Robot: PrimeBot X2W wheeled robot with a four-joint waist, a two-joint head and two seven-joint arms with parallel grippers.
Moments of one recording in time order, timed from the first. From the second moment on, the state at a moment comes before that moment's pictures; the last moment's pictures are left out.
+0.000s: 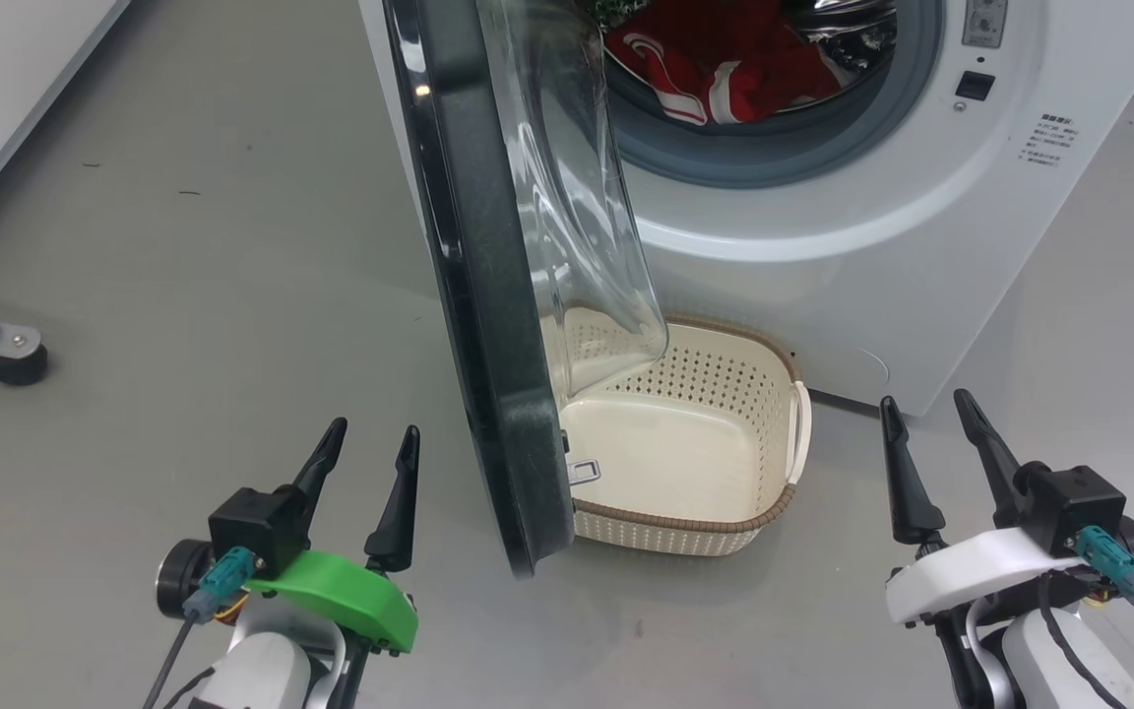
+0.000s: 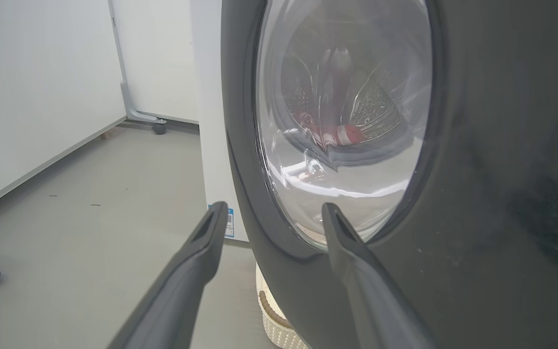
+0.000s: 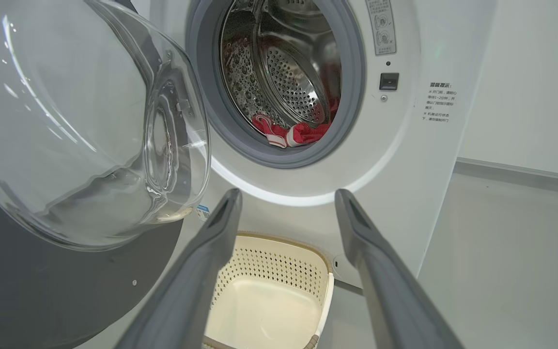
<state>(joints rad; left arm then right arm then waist) -0.23 0.06 -0.36 0.38 -0.45 0.00 -0.25 -0.09 -0.19 0.28 0.22 0.43 -0.06 -0.26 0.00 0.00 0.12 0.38</state>
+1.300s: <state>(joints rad) -0.27 0.07 -0.33 0.06 -0.35 0.05 -0.25 -0.06 -0.13 0.24 0.23 0.36 -0.03 -0.26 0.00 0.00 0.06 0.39</state>
